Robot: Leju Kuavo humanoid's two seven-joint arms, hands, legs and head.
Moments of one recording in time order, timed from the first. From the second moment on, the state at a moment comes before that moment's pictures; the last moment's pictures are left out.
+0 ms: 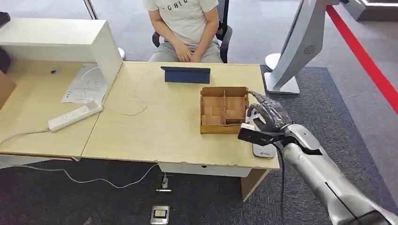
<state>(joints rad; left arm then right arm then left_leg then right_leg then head) -0.12 0.34 -0.50 -0.19 0.61 -0.07 -0.05 -0.86 -0.24 0.79 -0.64 0.65 -0.16 -0.37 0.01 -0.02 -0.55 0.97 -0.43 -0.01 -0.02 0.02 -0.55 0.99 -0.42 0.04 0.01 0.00</state>
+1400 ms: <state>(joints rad) -0.20 0.31 -0.58 -0.19 0.62 -0.10 -0.01 -1.20 0.01 0.89 -0.36 1.03 -0.09 -0.22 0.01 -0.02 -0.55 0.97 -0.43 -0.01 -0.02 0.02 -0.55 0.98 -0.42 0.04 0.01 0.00</state>
